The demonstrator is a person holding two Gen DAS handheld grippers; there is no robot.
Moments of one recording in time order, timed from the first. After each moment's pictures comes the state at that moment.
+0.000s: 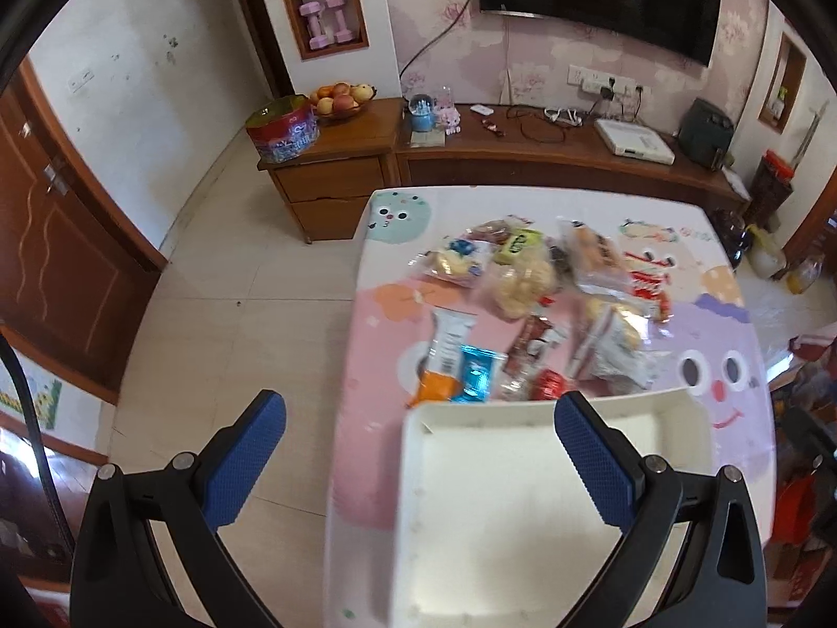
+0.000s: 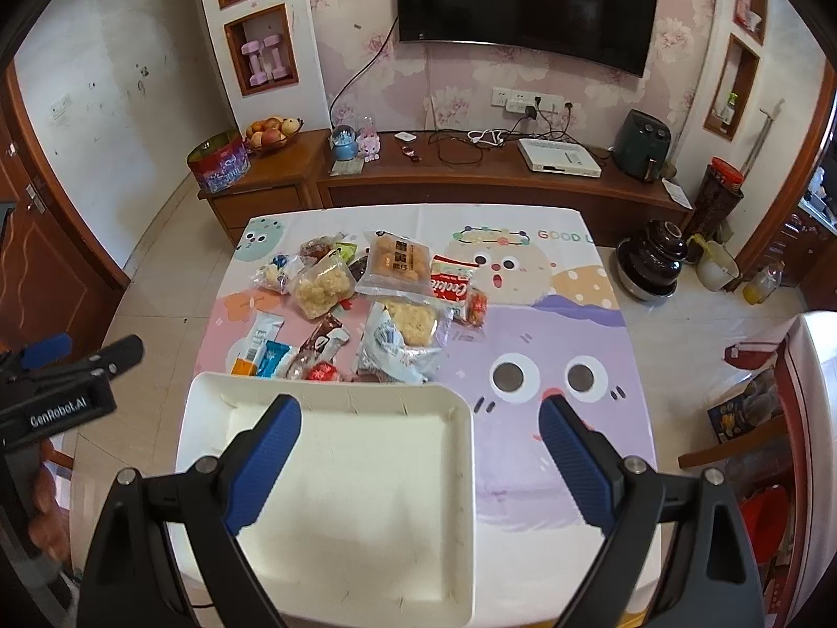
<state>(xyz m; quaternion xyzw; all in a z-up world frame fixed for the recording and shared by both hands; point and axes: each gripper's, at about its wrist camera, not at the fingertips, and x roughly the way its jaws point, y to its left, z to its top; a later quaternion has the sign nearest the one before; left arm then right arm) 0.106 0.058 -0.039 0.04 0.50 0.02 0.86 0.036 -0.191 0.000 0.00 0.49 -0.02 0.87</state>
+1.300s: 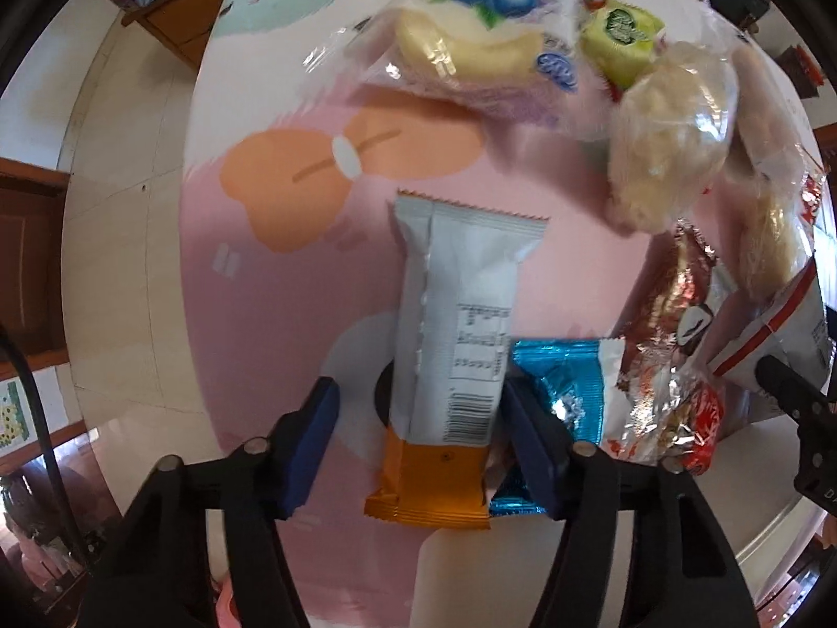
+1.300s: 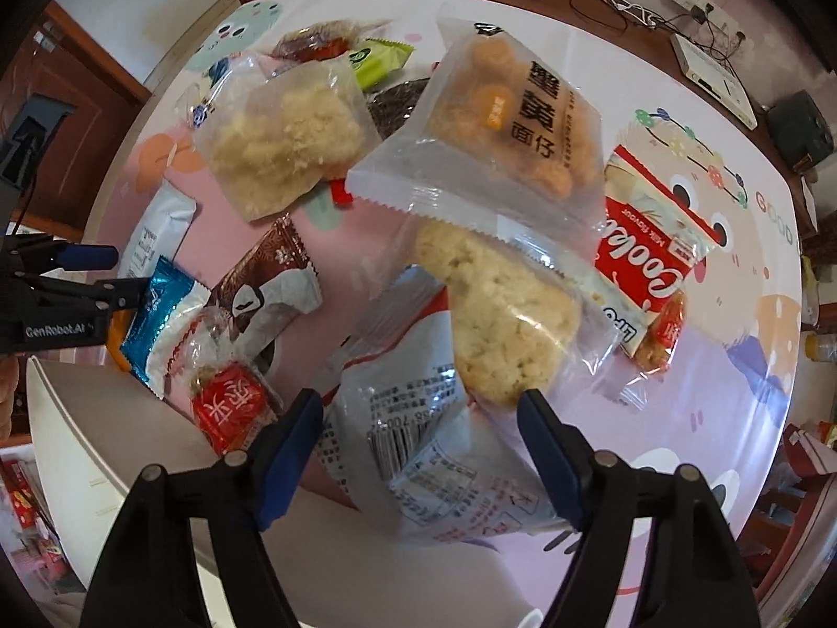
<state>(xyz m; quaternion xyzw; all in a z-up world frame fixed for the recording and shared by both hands) 0.271 0.066 -0.306 0.04 0.72 -0.05 0.69 0.219 -0.157 -0.228 -0.10 0.69 0.10 0.71</state>
